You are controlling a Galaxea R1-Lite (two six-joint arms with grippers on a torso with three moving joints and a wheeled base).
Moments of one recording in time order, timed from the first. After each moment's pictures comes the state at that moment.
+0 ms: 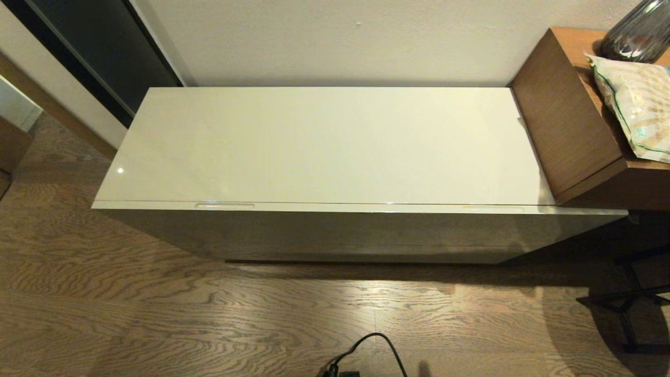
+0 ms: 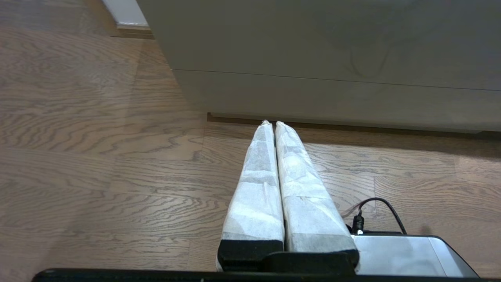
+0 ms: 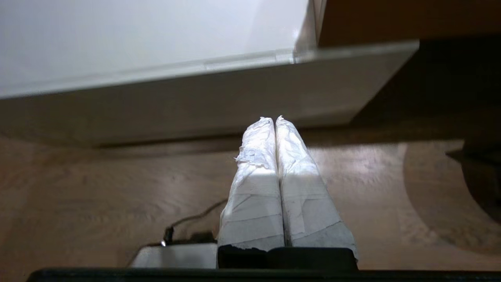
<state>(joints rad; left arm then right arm) -0.01 0.00 0.00 0.00 0.01 -0.02 -0.12 0.52 -0.59 0.14 0.14 0.13</state>
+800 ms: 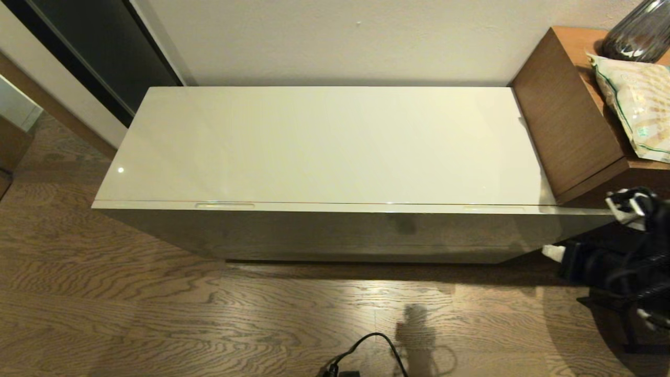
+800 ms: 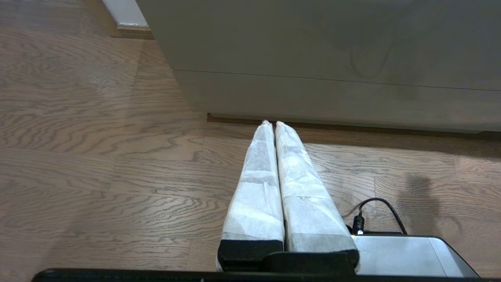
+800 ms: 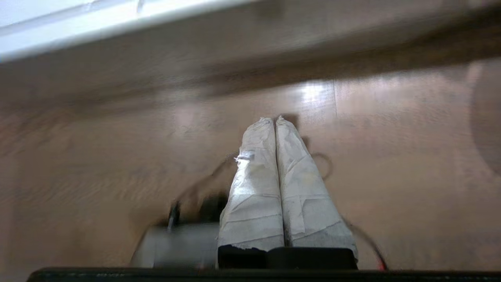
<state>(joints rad) -0.01 0.00 0.00 0.00 0.01 -0.02 0.13 1.46 -0.46 -0.59 -0.05 0.29</state>
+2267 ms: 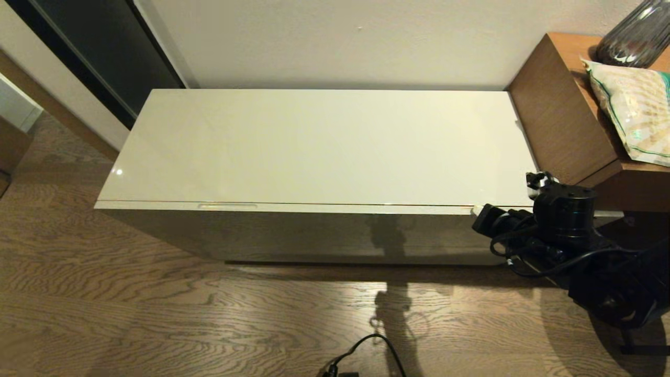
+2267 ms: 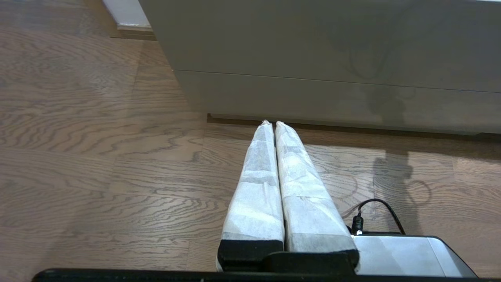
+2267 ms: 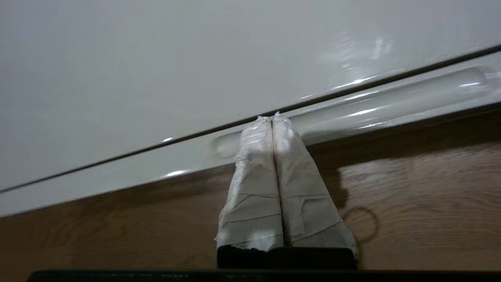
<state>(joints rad) -0.01 0.00 0.00 0.00 0.01 -0.02 0.19 2.00 -0.63 -0.97 -0.18 0.48</state>
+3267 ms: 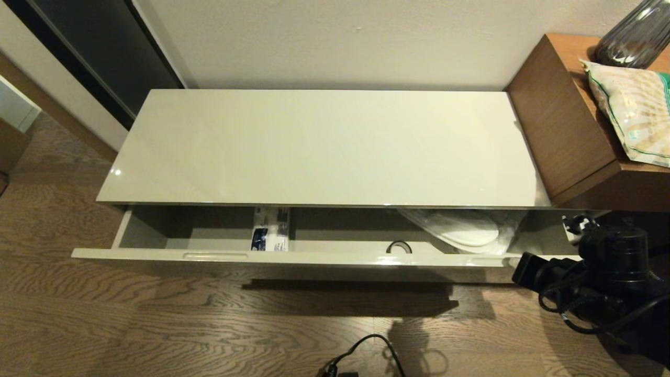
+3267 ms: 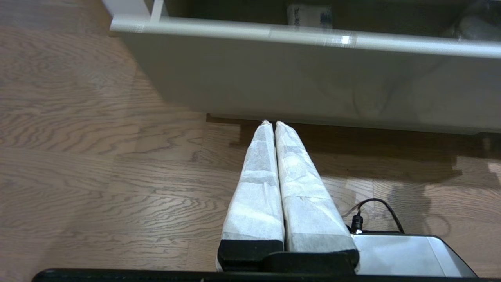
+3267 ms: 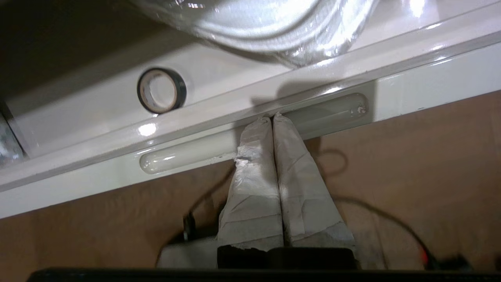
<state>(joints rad) -0.01 0.00 0.00 0.00 0.01 -0.02 0.15 1.81 -0.34 -0.79 -0.14 0.49</state>
